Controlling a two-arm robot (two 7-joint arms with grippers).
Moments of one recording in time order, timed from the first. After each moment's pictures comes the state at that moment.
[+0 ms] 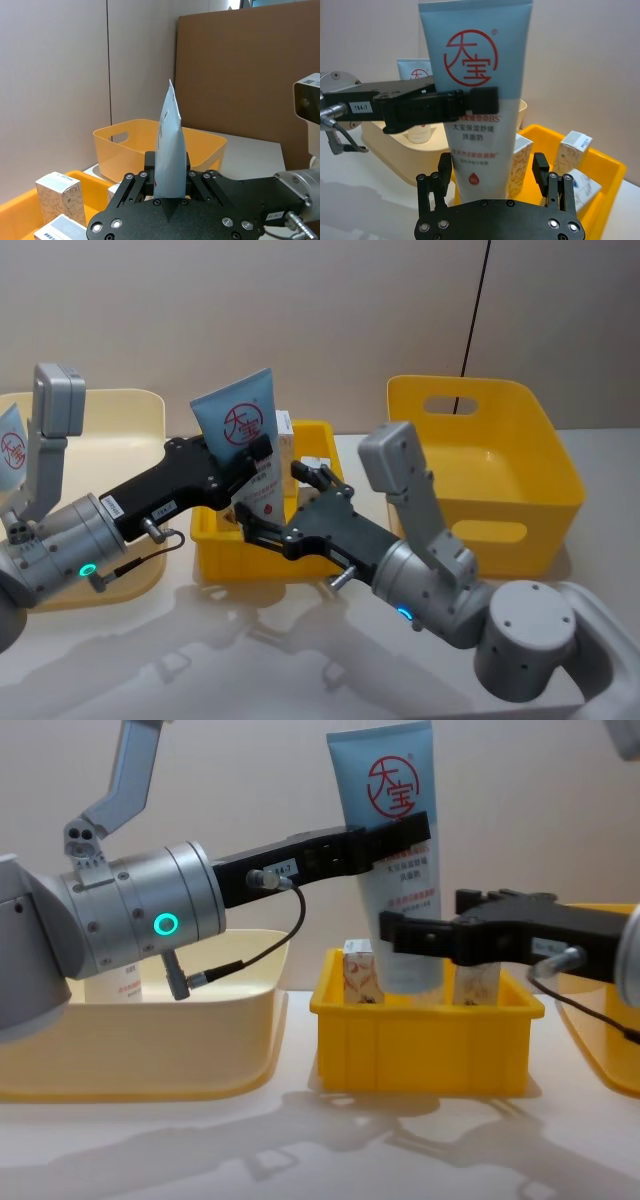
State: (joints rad) left arm -0.59 0.23 0.45 -1.21 -0.64 -0.04 -0.81; right arm 0.25 0.34 -0.39 -1.63 0.28 0.14 0.32
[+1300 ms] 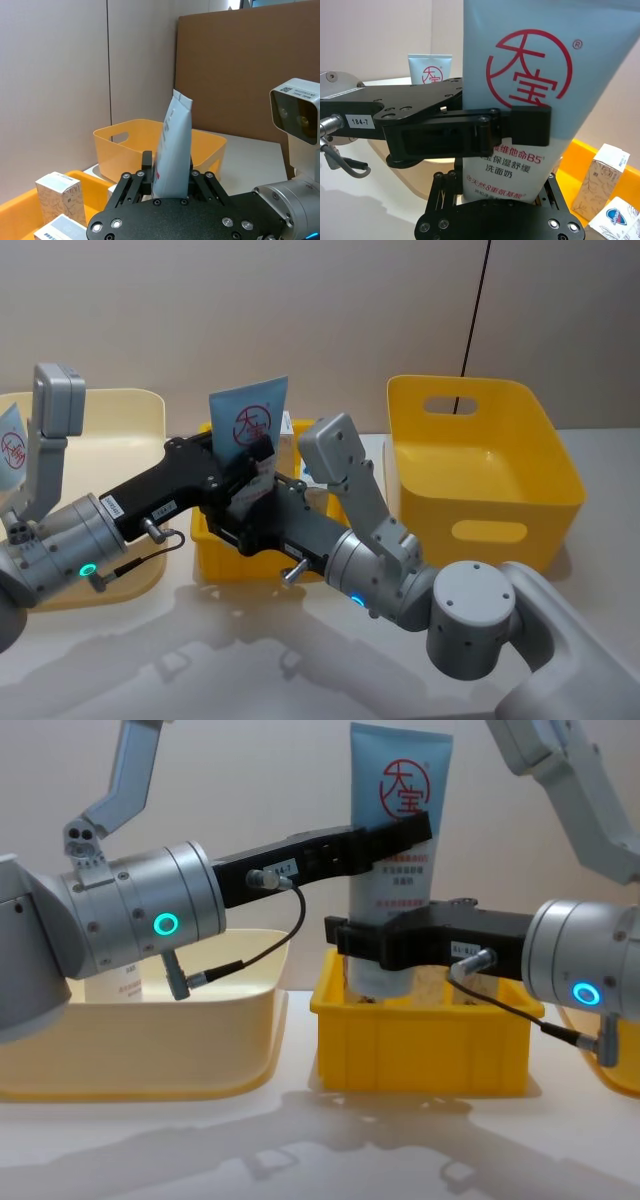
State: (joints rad) left arm -0.59 0.23 0.45 -1.21 -0.64 -0.04 -0.81; right arm 0.36 0.26 -0.45 -1.51 0.22 0.14 0.34
